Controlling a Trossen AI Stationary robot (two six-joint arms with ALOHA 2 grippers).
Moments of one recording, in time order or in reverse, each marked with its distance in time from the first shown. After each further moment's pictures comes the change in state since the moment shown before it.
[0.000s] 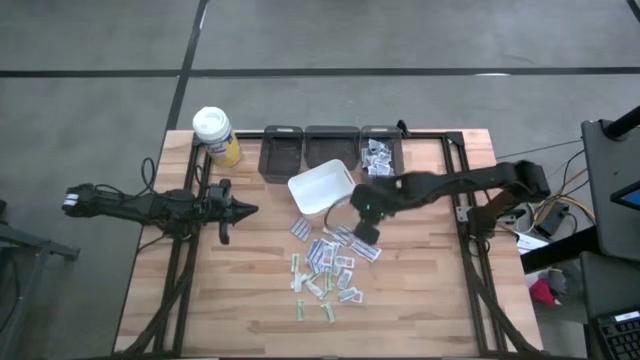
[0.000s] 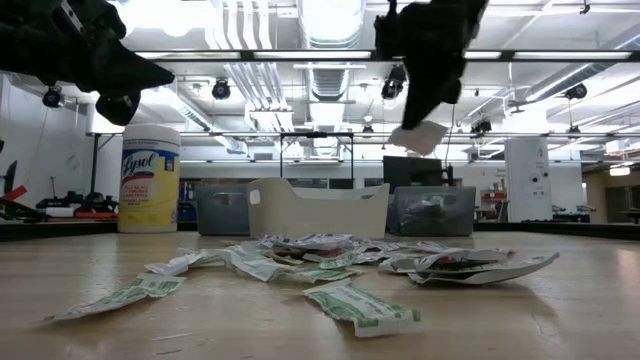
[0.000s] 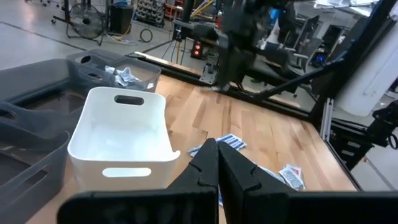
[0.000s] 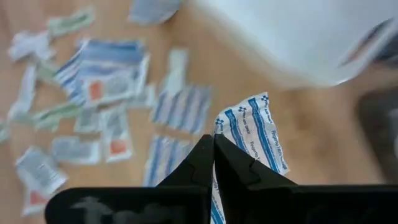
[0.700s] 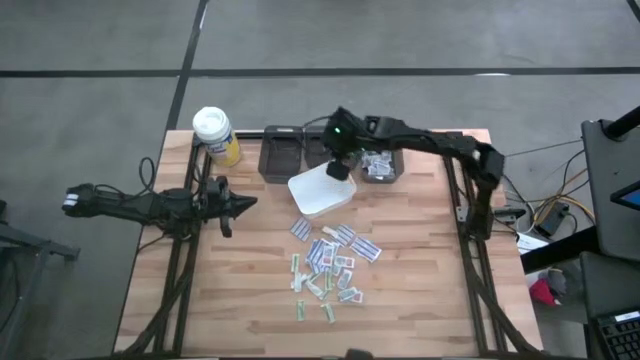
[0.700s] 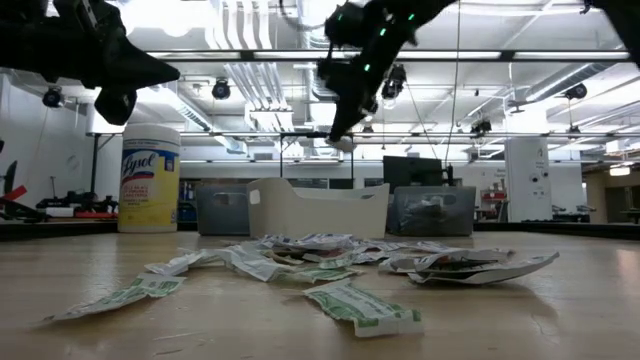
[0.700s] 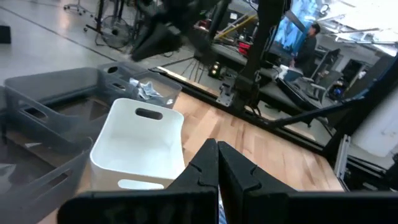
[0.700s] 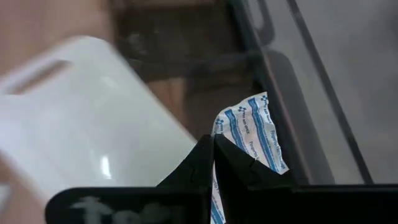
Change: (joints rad) left arm 0.000 0.000 0.000 0.052 -0.116 -0.081; right arm -0.399 0.325 0.426 0.104 0.004 -0.586
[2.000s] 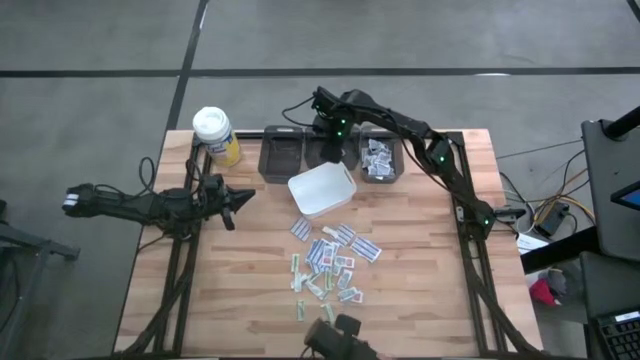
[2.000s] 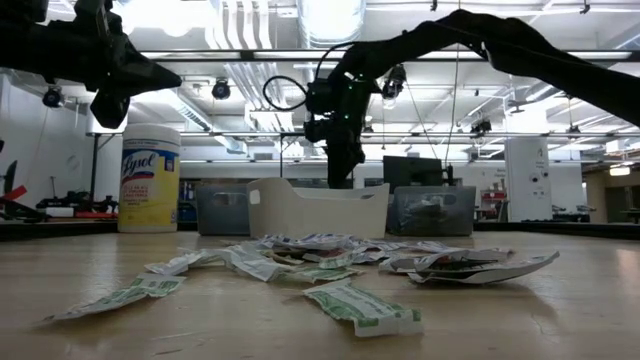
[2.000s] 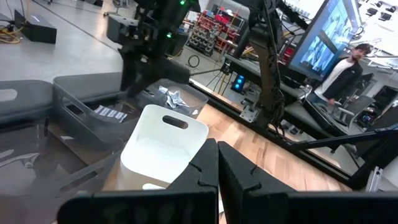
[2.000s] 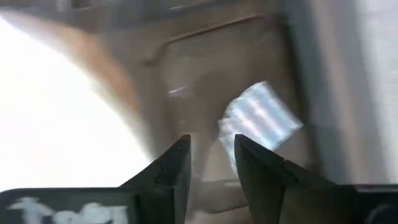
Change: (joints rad) left arm 0.001 0.000 0.000 0.000 -0.131 -0.068; right arm -0.192 0.523 0.666 -0.520 -0.256 -0.073
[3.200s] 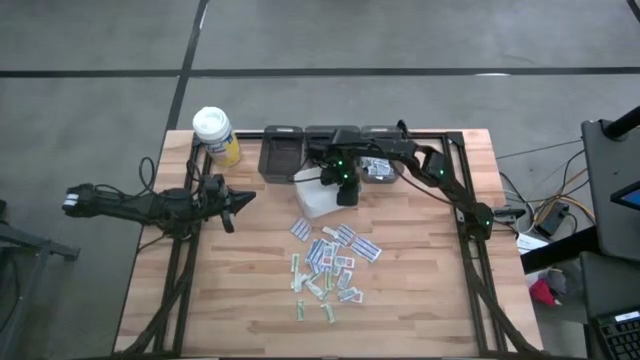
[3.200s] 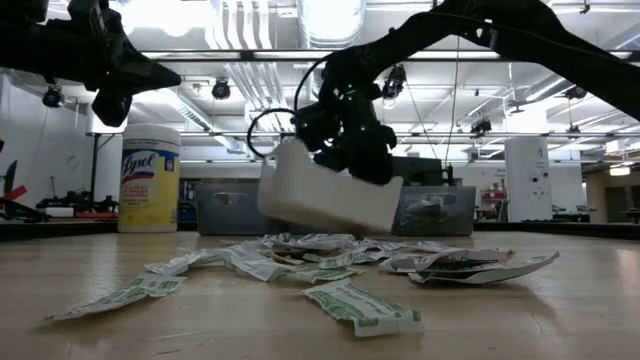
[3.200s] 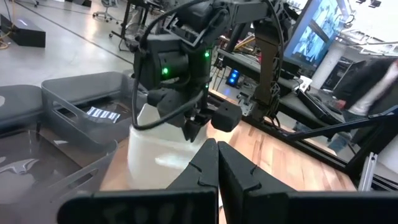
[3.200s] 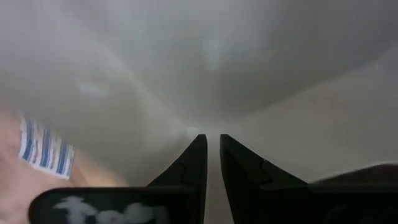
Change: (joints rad) left arm -0.001 0.000 0.000 -0.003 0.037 0.046; right arm 0.203 -0.028 -0.305 -0.229 -0.052 -0.019
